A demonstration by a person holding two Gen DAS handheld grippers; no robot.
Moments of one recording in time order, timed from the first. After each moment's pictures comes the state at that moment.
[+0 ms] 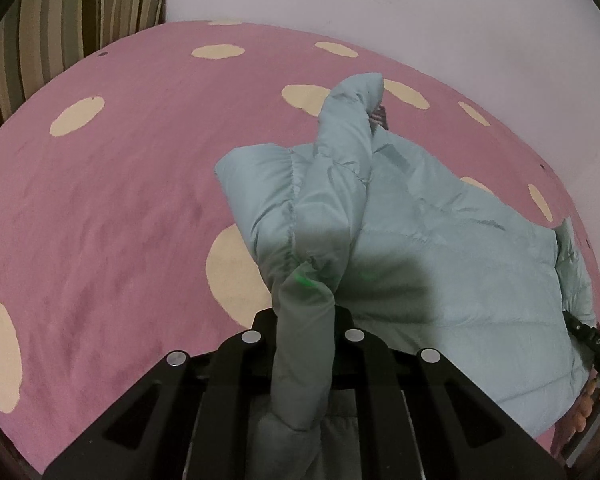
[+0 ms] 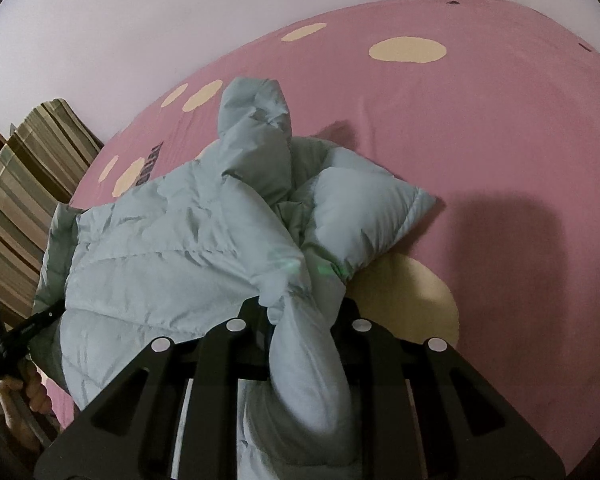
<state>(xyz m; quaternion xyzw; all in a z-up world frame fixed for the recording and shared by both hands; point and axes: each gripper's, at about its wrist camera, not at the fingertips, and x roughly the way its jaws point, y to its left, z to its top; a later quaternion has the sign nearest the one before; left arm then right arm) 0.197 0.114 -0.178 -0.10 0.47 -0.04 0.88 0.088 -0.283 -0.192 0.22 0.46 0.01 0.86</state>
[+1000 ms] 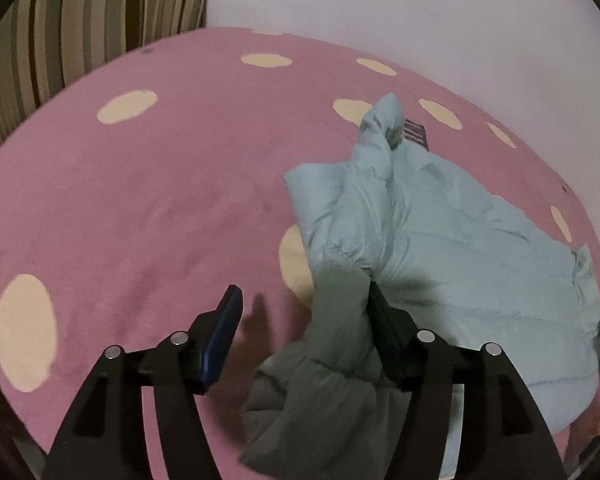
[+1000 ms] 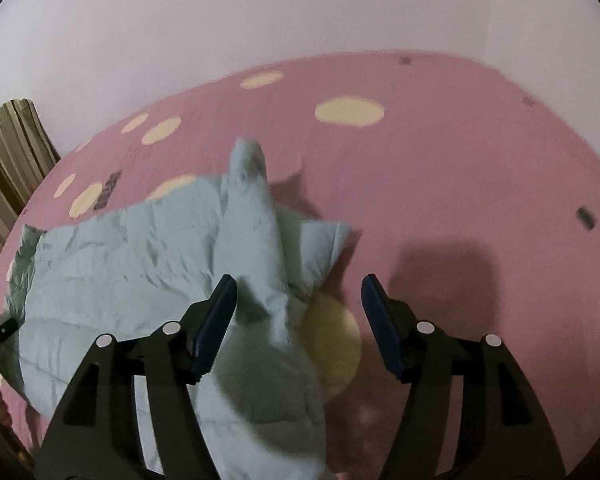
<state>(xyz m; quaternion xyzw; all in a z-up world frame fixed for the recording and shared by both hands) 0.165 0.148 -0.166 -0.10 0.45 0.02 0.89 0.058 -0.288 -0.145 0.13 0.40 -0.10 0.90</state>
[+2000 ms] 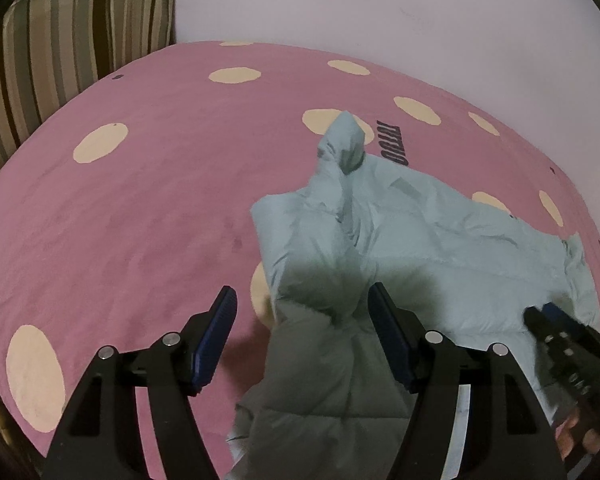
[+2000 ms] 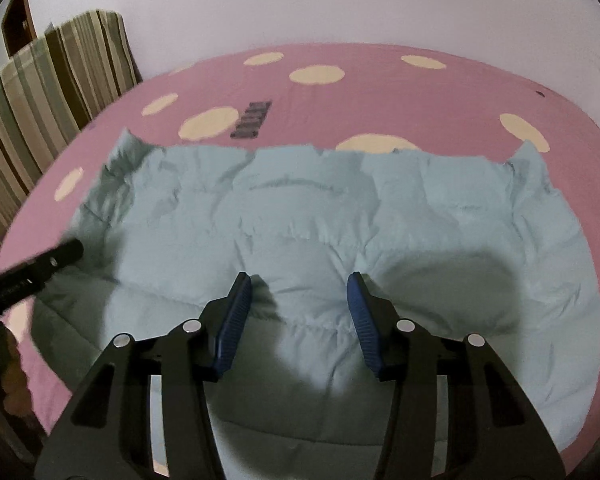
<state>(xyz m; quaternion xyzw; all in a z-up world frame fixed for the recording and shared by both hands) 0.192 0.133 -0.154 -0.07 0.46 -0.02 0.89 0.115 -0.089 -0.162 0.05 0.45 0.04 0.89</state>
